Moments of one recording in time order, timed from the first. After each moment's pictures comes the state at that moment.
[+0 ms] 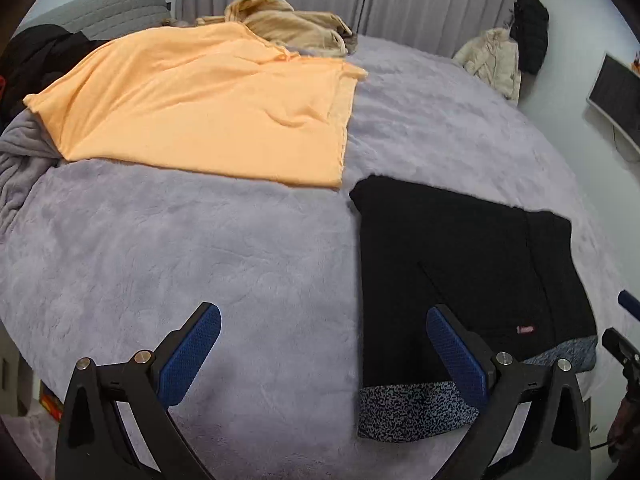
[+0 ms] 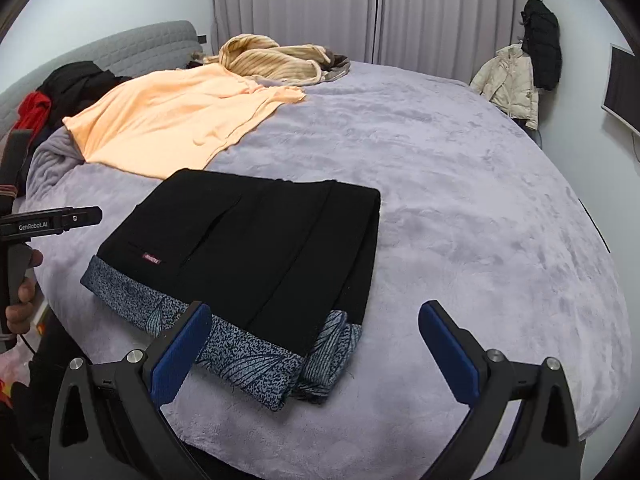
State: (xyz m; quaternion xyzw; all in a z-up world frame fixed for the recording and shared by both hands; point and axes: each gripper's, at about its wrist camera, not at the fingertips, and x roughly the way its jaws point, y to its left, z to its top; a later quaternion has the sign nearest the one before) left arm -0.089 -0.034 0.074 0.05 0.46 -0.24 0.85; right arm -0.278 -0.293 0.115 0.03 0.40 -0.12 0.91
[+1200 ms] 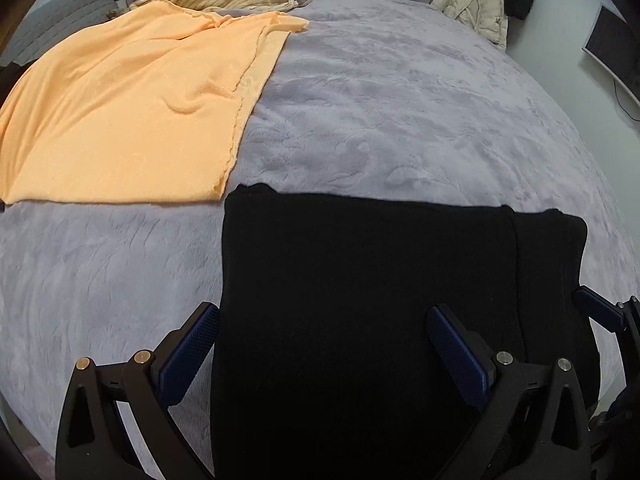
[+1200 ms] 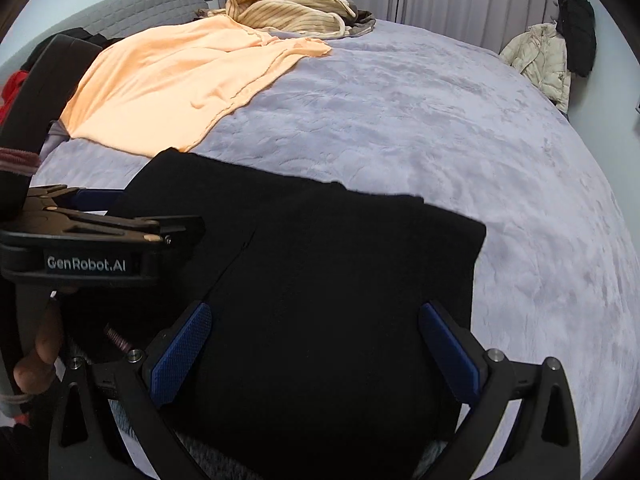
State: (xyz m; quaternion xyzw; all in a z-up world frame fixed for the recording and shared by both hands) left arm -0.058 -0.144 0.053 0.10 0.51 -0.26 0.81; right arm -0.186 -0.283 0.076 0.03 0.46 -0.09 0.88
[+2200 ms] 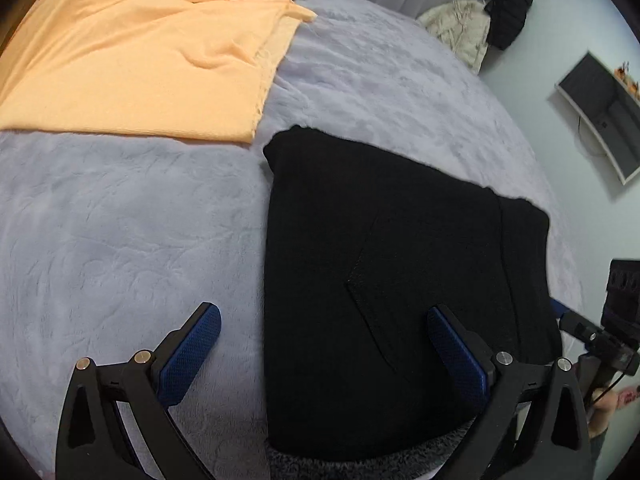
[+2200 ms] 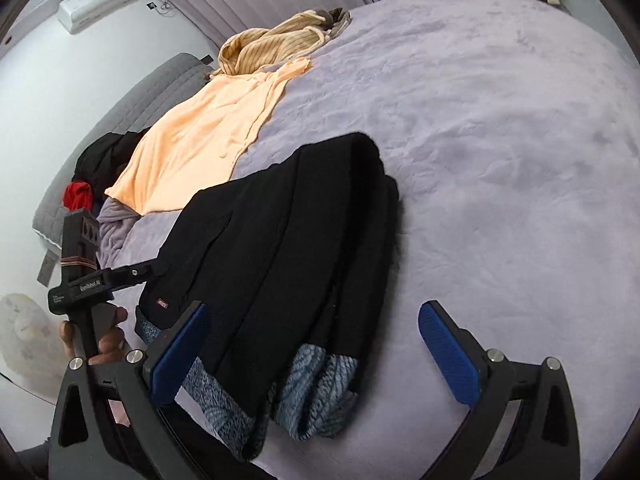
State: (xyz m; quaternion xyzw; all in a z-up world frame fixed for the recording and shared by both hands) left arm -0.058 -0.087 0.038 0.03 0.54 -0.33 0.77; right arm -0.251 -0.389 0.061 0.28 0.42 0.02 0.86
